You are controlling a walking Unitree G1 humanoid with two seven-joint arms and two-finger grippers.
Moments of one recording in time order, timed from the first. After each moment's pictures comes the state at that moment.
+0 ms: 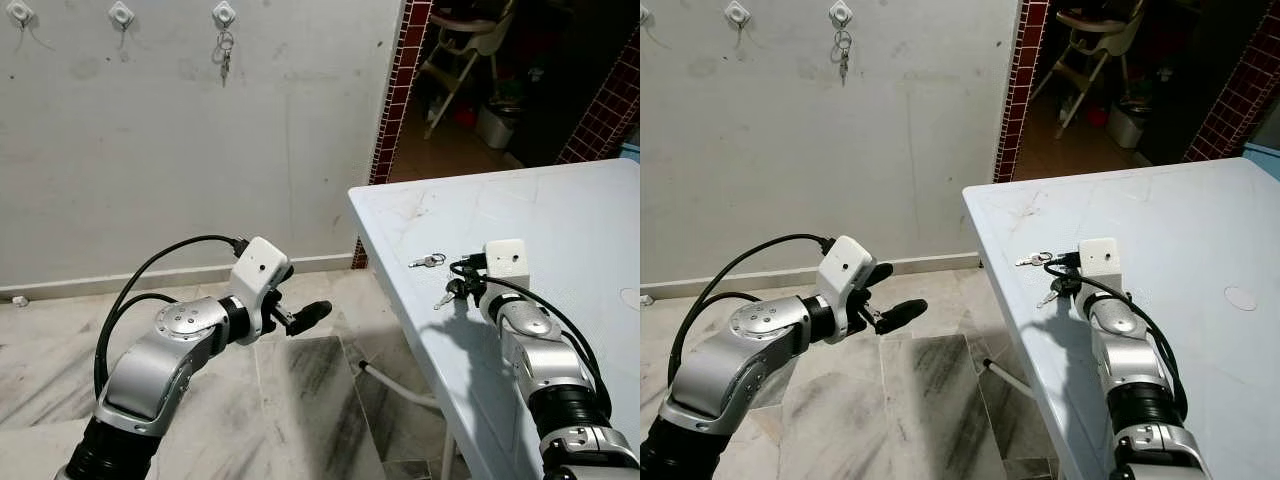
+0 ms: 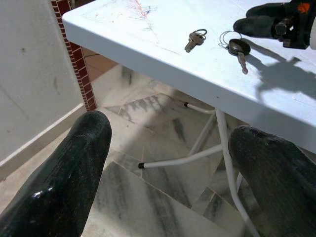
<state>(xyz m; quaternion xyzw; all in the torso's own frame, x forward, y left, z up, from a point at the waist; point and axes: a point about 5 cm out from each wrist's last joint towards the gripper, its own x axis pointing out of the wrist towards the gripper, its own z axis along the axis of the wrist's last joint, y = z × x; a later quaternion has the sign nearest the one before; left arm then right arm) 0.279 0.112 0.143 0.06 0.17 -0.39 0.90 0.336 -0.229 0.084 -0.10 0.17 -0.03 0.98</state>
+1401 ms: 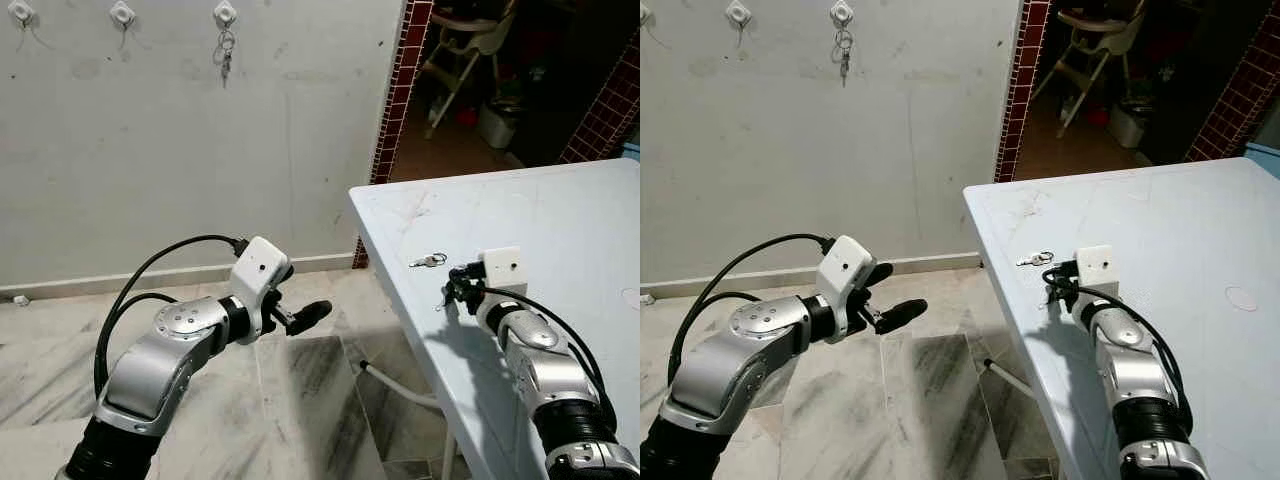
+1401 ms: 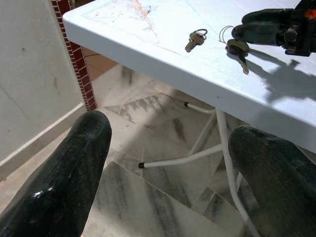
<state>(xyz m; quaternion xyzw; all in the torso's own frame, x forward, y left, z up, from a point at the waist) 0.279 0.112 0.143 0.06 0.17 -0.39 0.90 0.326 -0.226 0.081 -0.08 0.15 0.04 0.98</state>
